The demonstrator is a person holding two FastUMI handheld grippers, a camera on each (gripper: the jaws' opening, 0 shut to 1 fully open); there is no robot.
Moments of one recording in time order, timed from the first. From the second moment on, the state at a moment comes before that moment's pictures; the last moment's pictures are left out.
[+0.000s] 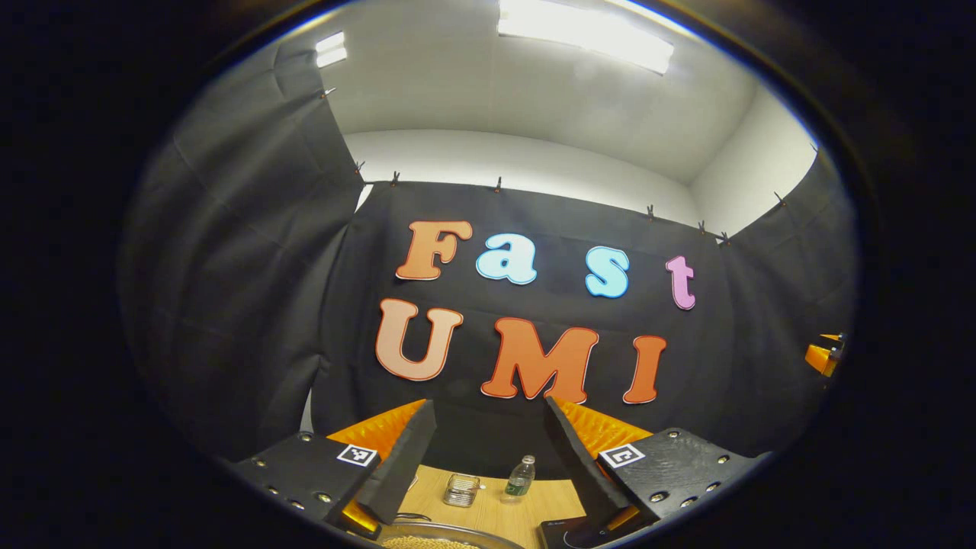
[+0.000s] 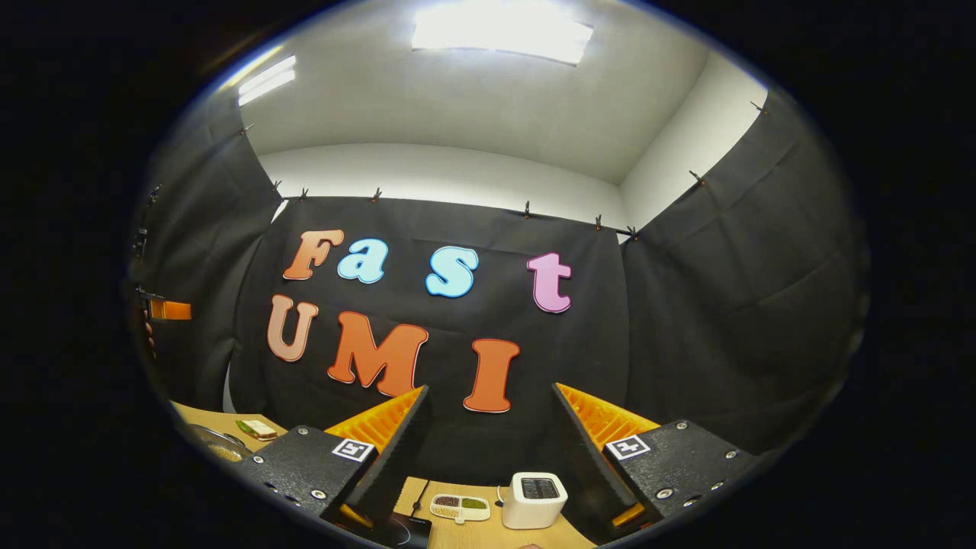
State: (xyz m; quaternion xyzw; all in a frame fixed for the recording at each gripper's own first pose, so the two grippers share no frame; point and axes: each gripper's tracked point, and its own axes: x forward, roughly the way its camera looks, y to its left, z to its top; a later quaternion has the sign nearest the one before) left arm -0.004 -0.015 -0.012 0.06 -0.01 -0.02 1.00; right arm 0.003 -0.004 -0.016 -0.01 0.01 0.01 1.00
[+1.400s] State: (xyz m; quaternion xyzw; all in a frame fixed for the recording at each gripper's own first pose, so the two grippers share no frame) left arm -0.095 -0.068 -0.213 0.17 0.32 -0.24 0.90; right arm -0.011 0.018 -0.065 0.00 0.03 0.04 1.00
